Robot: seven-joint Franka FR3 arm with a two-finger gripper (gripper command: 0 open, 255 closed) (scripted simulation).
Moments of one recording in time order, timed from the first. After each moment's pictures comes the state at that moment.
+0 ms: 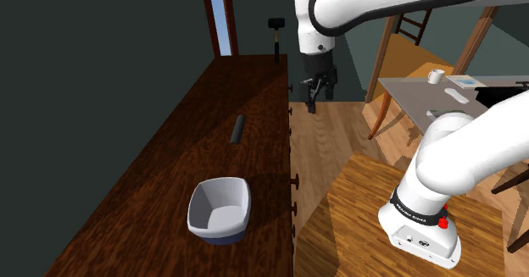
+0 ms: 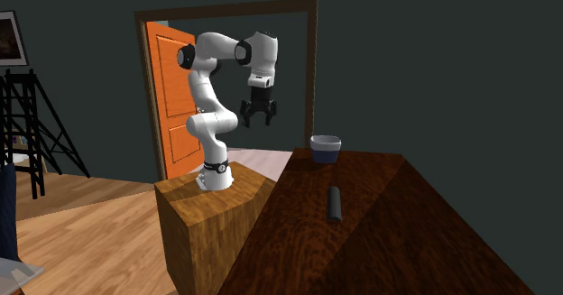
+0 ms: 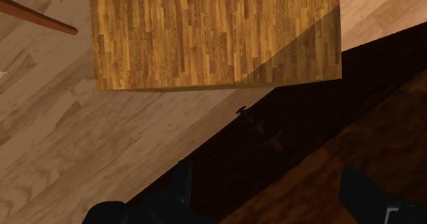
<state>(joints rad) -0.02 -0.60 0.11 -2.39 0.05 1.61 0.15</state>
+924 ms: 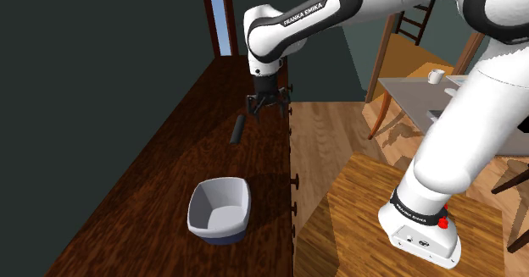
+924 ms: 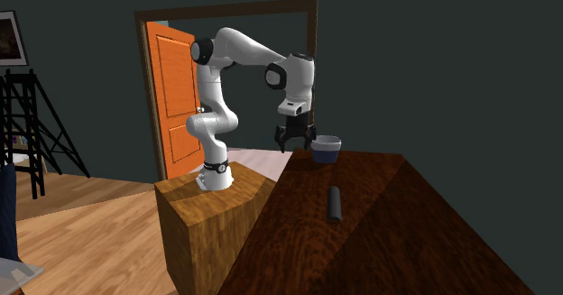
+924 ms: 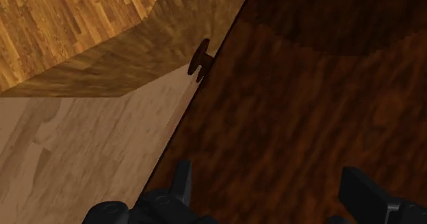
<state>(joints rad) -0.07 -0.09 0.20 -2.13 0.13 1.88 0.58</state>
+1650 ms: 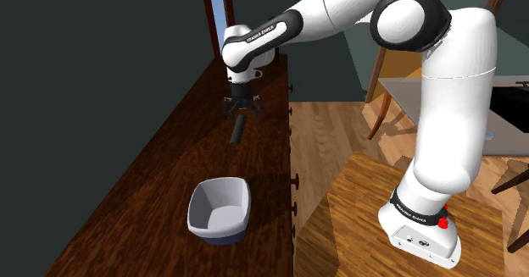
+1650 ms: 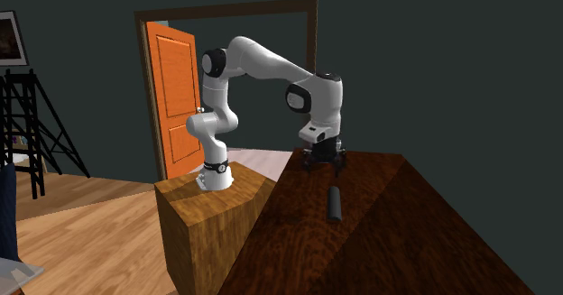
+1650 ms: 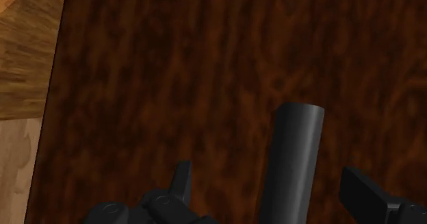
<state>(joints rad) -0.07 0.32 0.18 -1.76 0.14 1.97 0.86</state>
